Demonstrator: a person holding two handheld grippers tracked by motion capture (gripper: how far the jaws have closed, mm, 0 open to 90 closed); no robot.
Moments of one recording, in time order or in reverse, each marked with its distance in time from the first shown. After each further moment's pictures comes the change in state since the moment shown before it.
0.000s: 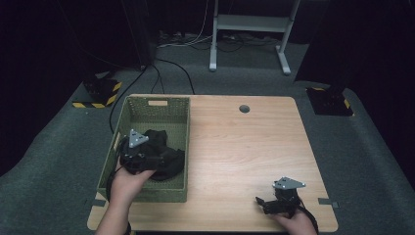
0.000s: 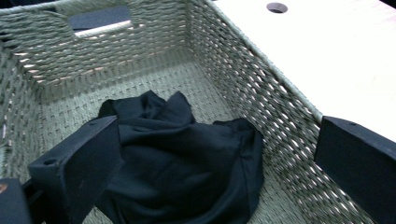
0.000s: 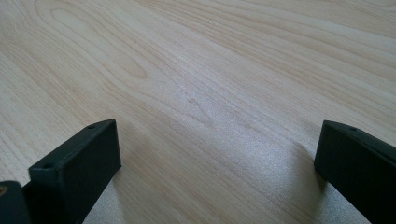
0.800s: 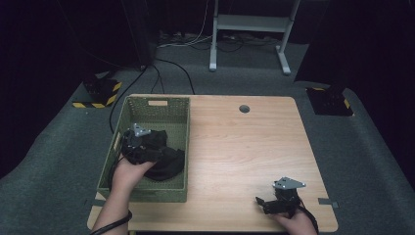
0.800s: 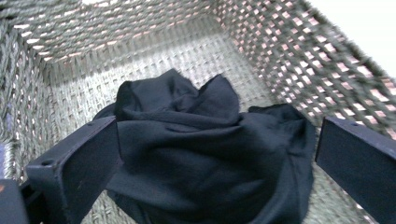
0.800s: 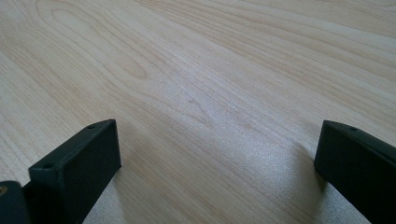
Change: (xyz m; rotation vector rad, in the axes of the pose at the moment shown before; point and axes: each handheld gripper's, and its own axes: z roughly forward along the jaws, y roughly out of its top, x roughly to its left) left arm 0.026 -0.003 0.043 0.133 0.091 0.043; right arm 0.000 0.000 0.000 -0.001 0.004 0.003
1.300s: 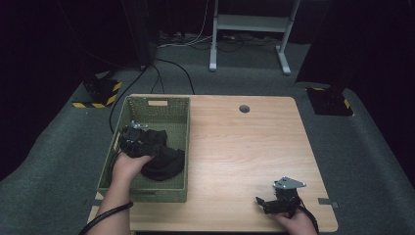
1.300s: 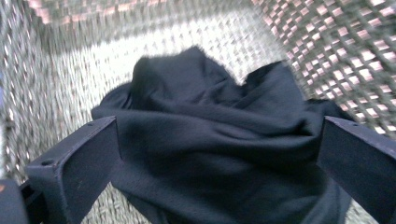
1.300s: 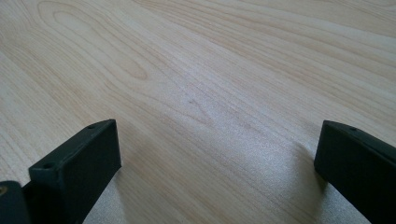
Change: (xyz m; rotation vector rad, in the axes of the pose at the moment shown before) left arm 0.028 0.003 0.029 0.111 0.060 -0.097; right arm -0.001 0.000 0.000 -0.004 0.006 0.004
